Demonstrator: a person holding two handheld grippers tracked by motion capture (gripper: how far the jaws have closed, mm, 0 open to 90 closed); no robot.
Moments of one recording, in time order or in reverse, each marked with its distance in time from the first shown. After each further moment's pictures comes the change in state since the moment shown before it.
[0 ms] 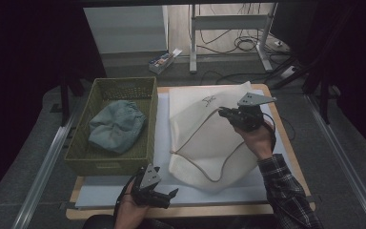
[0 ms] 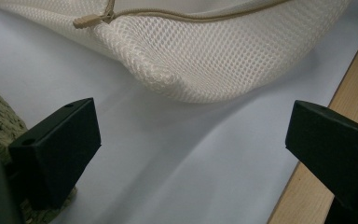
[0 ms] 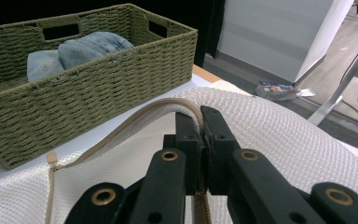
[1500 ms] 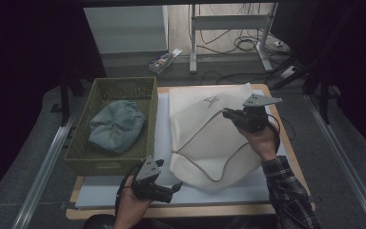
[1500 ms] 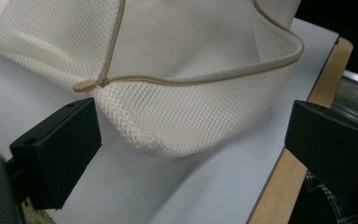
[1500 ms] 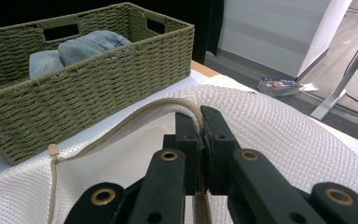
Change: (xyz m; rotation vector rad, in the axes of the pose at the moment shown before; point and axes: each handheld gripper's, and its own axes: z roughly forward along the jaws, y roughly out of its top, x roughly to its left) left arm 0.000 0.037 -0.018 -0.092 -0.078 -0.041; right arm -0.007 -0.007 -0.008 0.002 0.008 0.033
